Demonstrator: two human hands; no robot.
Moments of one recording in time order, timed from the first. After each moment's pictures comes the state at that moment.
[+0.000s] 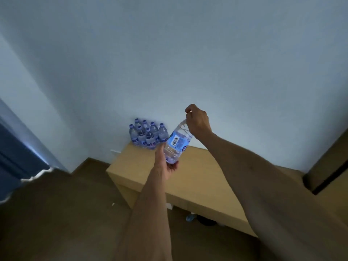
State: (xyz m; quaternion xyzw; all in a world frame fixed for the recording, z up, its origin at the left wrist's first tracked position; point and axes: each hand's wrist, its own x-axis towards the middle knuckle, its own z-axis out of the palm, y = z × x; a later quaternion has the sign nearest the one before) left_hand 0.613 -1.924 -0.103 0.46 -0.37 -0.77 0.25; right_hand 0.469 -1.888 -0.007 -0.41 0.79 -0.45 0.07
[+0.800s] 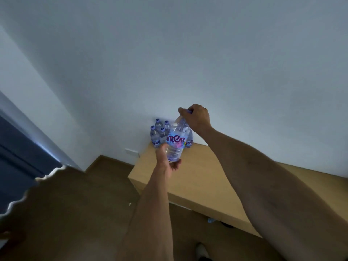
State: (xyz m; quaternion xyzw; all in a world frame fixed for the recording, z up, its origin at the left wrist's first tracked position) left_hand 0.669 -2.106 -0.114 0.50 -0.36 -0.75 0.24; right_hand 0.518 -2.089 -0.022 -0.37 0.80 -0.45 0.14
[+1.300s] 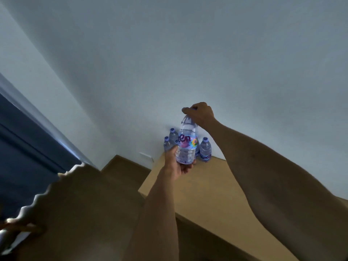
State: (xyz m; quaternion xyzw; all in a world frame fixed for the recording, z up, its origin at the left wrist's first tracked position) left_hand 0.619 -2.210 -0.114 0.47 -0.42 -0.75 0.19; right_hand 0.456 -2.232 -0.023 -0.41 0.77 -0.43 0.22
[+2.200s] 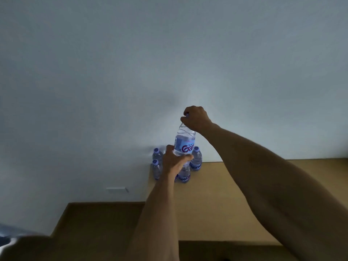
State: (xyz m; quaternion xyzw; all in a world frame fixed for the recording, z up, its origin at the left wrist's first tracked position) left_hand 0.595 -2.375 -0.151 0.36 -0.76 -0.53 0.13; right_hand 0.457 -2.327 -0.039 -0.31 0.91 -0.28 0.05
